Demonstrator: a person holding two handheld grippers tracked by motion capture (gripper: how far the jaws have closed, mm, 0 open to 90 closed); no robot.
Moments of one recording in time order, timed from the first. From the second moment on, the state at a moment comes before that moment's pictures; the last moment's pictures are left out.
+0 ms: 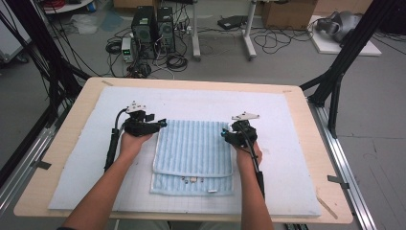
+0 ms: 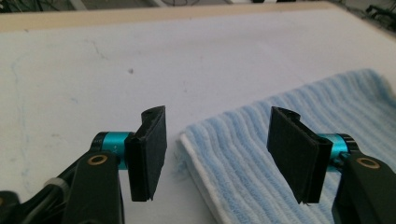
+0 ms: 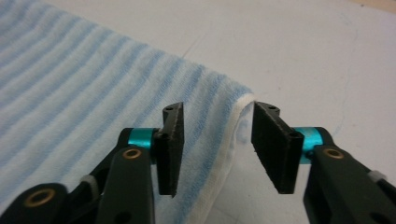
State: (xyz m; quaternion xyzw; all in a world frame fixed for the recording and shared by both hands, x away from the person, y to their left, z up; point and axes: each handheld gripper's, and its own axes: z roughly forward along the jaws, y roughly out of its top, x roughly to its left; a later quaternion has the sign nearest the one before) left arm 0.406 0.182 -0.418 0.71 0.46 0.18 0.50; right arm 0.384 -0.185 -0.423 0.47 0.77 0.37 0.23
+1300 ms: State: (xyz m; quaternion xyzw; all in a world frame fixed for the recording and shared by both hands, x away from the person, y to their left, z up) left arm 0.284 0.197 -0.440 0.77 0.41 0.10 0.47; right arm 0.255 -0.208 -0.424 0.42 0.77 0.43 0.22
